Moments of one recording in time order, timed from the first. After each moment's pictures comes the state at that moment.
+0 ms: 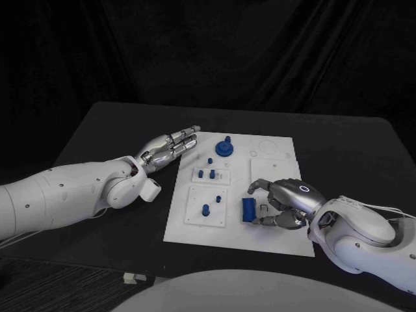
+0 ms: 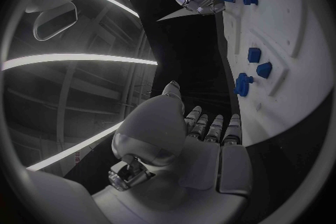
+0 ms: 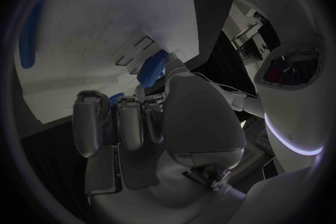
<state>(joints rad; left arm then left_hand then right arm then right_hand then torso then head) 1.09 -0.84 -0.22 1.31 -0.31 0.04 0.63 1.37 0.27 -0.25 0.28 0.36 0.18 0.06 0.03 0.03 0.00 0.02 0.00 0.00 0.00 0.13 0.00 0.00 0.14 0.00 0.21 0.00 0.00 1.05 -0.95 -0.24 1.82 -1.65 -0.45 -0.18 1.36 -0.16 0.02 0.29 0.14 0.30 0.13 0.63 0.47 1.47 0.02 1.57 1.31 1.47 -0.04 1.53 1.31 0.02 1.47 0.07 1.46 1.31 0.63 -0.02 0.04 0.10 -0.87</state>
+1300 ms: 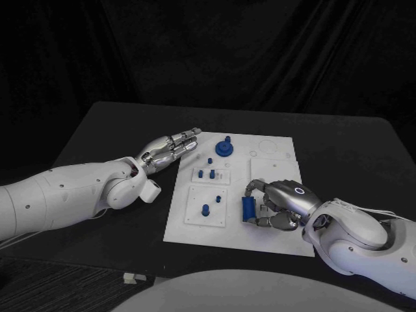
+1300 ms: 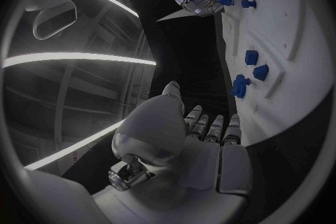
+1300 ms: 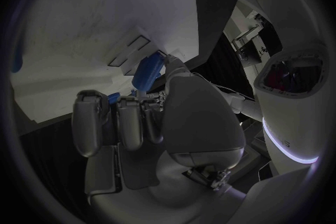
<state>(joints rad) 1.08 -0.84 -0.22 1.31 -0.31 0.05 0.62 1.37 0.27 -0.25 0.28 0.36 0.19 0.07 0.03 0.03 0.00 0.03 0.00 0.00 0.00 0.13 0.00 0.00 0.14 0.00 0.21 0.00 0.00 1.03 -0.92 -0.24 1.81 -1.69 -0.48 -0.19 1.36 -0.09 0.04 0.25 0.42 0.31 0.12 0.87 0.48 1.47 0.03 1.57 1.31 1.47 -0.04 1.53 1.31 0.02 1.46 0.07 1.46 1.31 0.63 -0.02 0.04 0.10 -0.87</state>
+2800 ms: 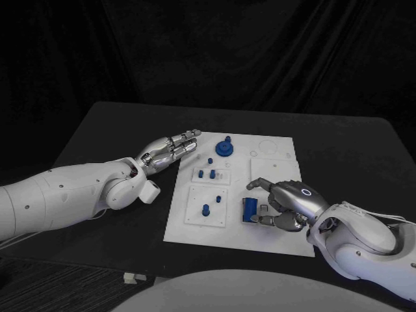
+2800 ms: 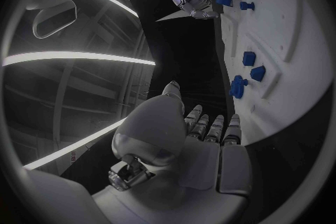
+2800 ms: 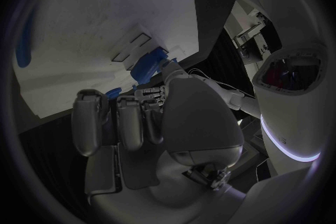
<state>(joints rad) 1.08 -0.84 -0.22 1.31 -0.31 0.06 0.61 1.37 0.27 -0.25 0.28 0.36 0.20 0.08 0.04 0.03 0.00 0.04 0.00 0.00 0.00 0.14 0.00 0.00 0.14 0.00 0.21 0.00 0.00 1.03 -0.96 -0.24 1.84 -1.69 -0.52 -0.19 1.34 -0.11 0.07 0.25 0.28 0.21 0.13 0.64 0.24 1.46 0.03 1.57 1.31 1.47 -0.05 1.51 1.31 0.02 1.47 0.07 1.44 1.31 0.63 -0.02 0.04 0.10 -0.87</state>
